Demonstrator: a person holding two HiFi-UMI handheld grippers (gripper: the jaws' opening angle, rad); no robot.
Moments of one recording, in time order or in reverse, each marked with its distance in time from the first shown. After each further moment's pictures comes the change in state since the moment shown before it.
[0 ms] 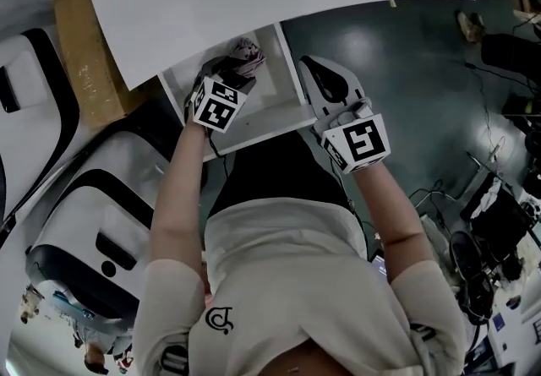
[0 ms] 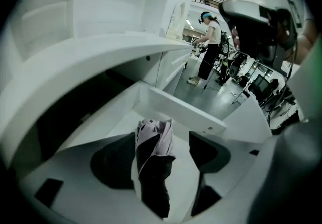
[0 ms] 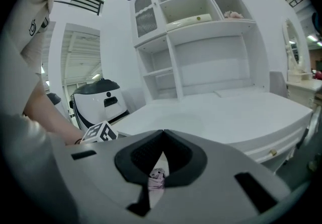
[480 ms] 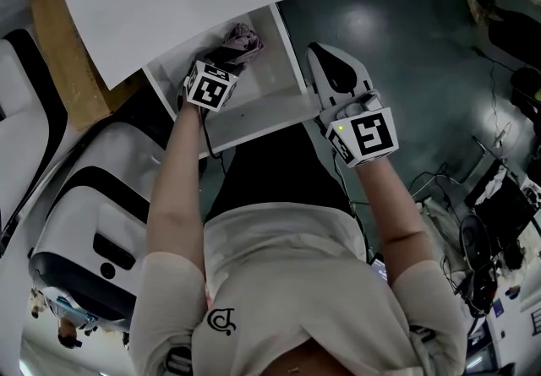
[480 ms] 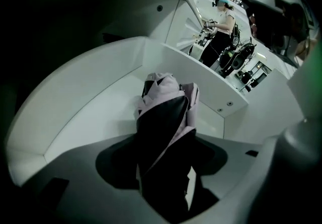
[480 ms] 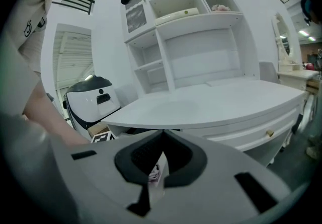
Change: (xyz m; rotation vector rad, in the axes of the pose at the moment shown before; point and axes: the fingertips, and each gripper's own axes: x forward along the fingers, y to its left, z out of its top) left arm 0.065 0.016 -0.064 -0.068 0.145 -0.031; right arm 0.004 -0.026 -0.046 0.053 0.023 -0.055
